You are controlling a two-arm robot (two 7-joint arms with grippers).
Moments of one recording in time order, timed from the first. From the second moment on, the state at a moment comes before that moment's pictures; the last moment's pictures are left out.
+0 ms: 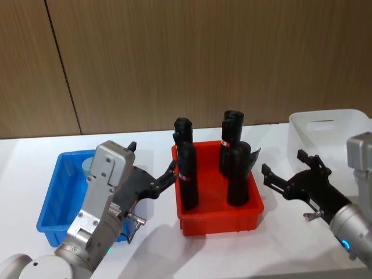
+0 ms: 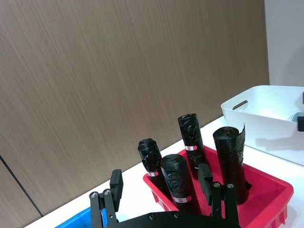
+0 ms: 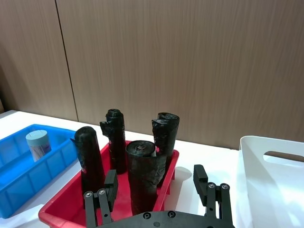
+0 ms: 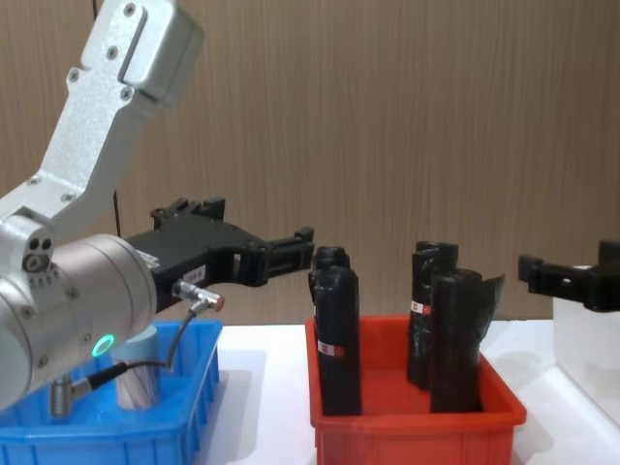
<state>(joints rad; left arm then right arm) -0.24 0.38 0.45 -1.63 -0.20 0.01 -0.01 0.10 0.32 -0.21 -1.62 0.29 0.06 0.18</state>
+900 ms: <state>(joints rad) -0.24 0.38 0.45 -1.63 -0.20 0.01 -0.01 0.39 0.25 -0.20 -1.18 0.33 0.01 0.48</state>
